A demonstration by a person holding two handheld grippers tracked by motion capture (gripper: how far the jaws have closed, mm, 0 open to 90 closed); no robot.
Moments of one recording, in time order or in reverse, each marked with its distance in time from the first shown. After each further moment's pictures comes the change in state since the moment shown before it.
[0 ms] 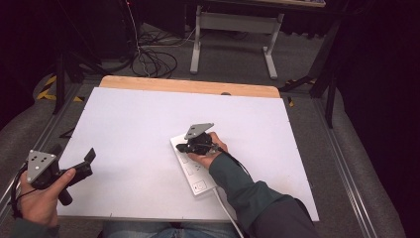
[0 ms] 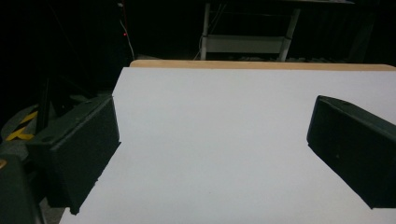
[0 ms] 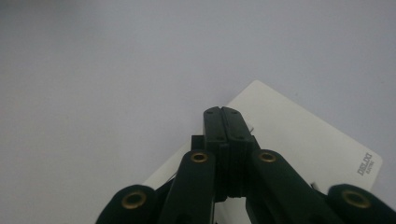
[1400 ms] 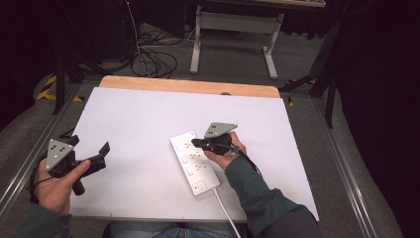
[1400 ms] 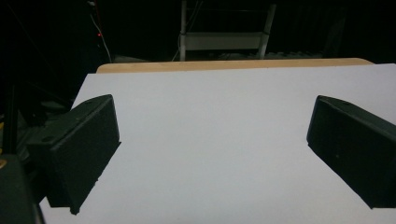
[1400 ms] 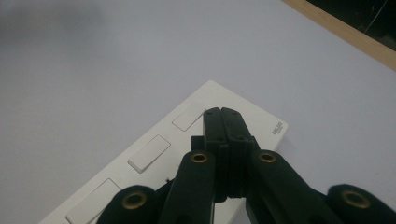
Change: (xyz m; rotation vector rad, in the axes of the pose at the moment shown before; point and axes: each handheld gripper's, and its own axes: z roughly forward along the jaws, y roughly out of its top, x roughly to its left) left arm -0.018 0.008 0.031 0.011 -0.090 0.031; right arm -0.005 -0.014 -0.059 -0.099 -0.105 0.016
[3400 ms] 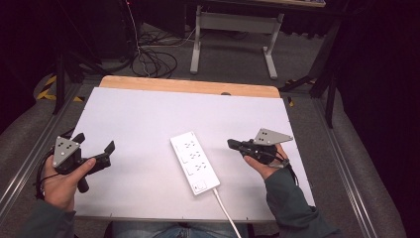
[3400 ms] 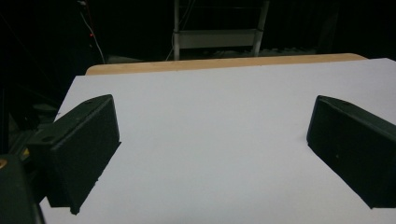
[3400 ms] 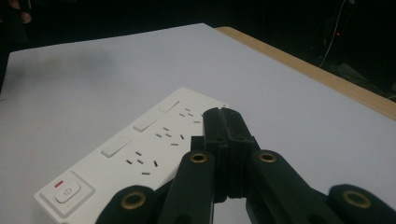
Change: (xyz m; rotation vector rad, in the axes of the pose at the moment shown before) left arm -0.005 0.001 0.008 0.007 -0.022 0.017; right arm -0.014 -0.042 -0.107 -0.193 -0.062 0.073
